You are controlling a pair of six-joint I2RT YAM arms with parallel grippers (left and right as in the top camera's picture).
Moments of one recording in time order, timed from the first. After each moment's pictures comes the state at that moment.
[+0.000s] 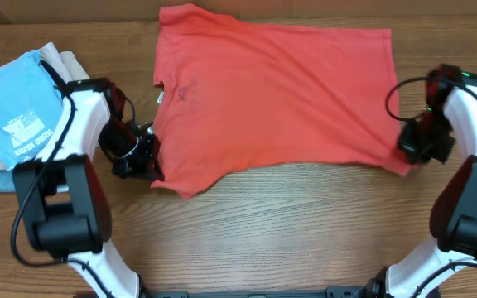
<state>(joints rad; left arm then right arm) 0.11 1.95 1.43 -1.45 0.41 0.04 -0.29 1.92 1.49 -1.31 0.12 0.35</state>
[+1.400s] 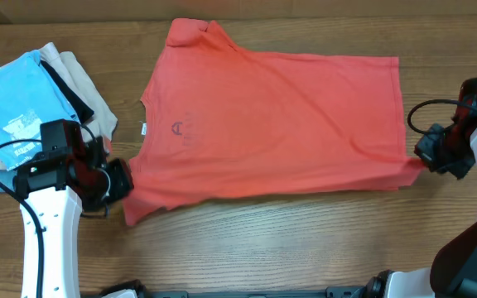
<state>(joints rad) 0.25 1.26 1.02 -1.09 0.26 -0.21 -0.37 1.62 1.35 -1.21 0.03 0.37</state>
